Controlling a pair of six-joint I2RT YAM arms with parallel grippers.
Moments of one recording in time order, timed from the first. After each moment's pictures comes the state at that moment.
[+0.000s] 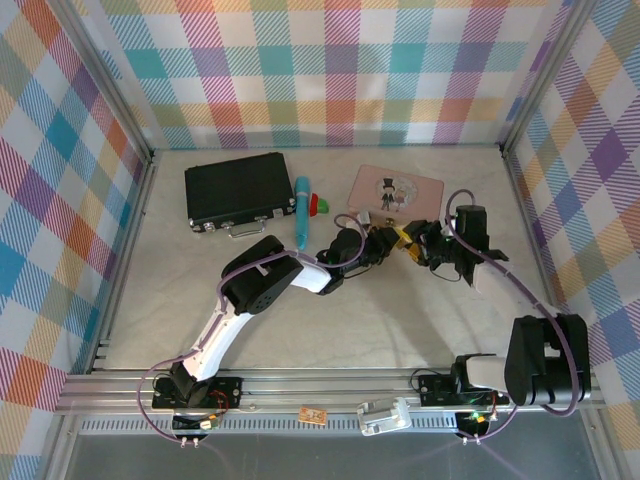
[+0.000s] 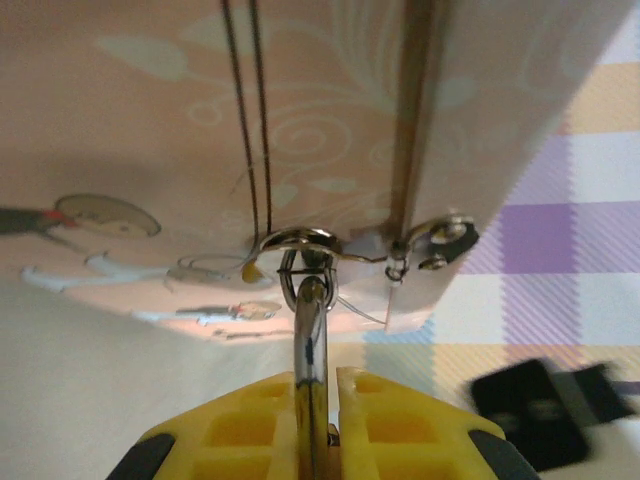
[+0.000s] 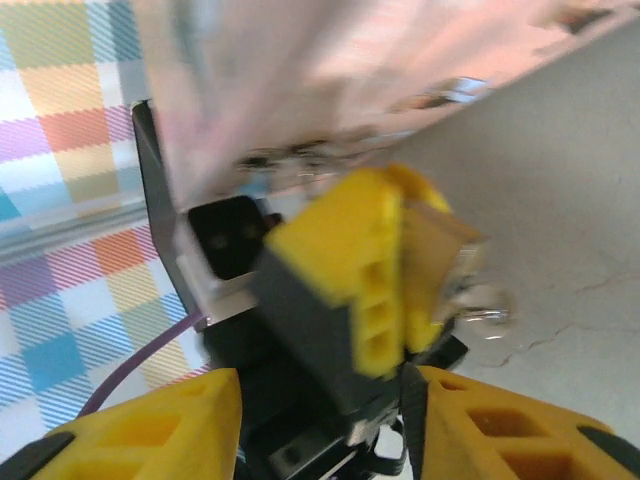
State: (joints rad) left arm -0.86 2.35 1.29 0.94 0.17 -1.46; right arm 0.06 1.26 0.72 -0.19 -0.59 1.07
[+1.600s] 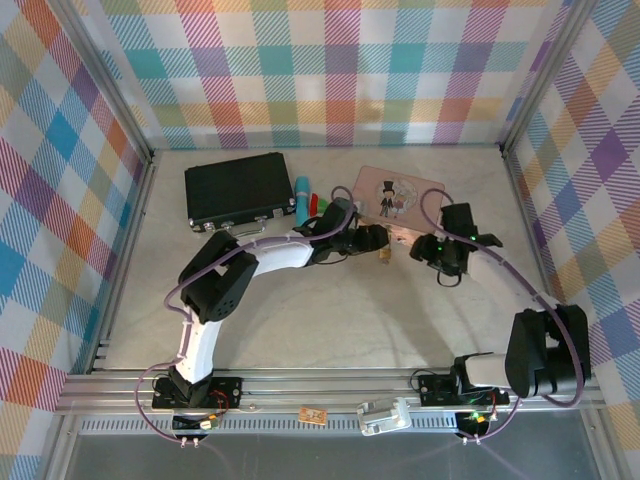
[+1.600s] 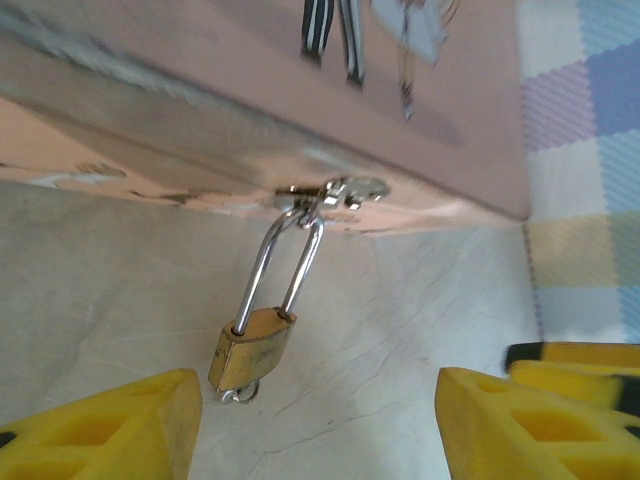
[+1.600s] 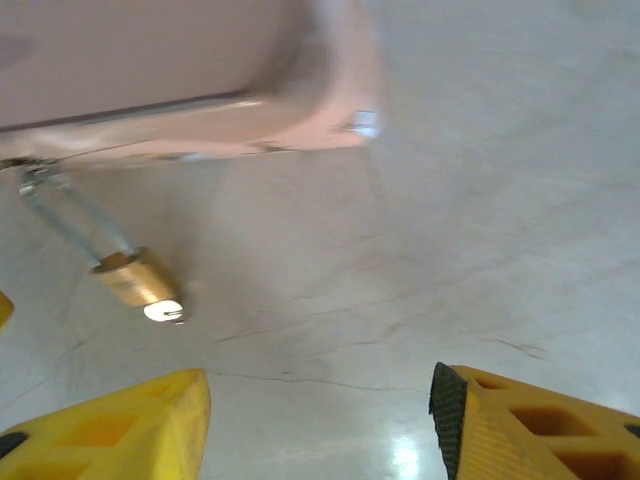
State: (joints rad) left arm -0.79 2.07 1.38 0.05 0.29 -0.84; right arm 0.12 1.29 0.80 -0.58 -0.11 0.55
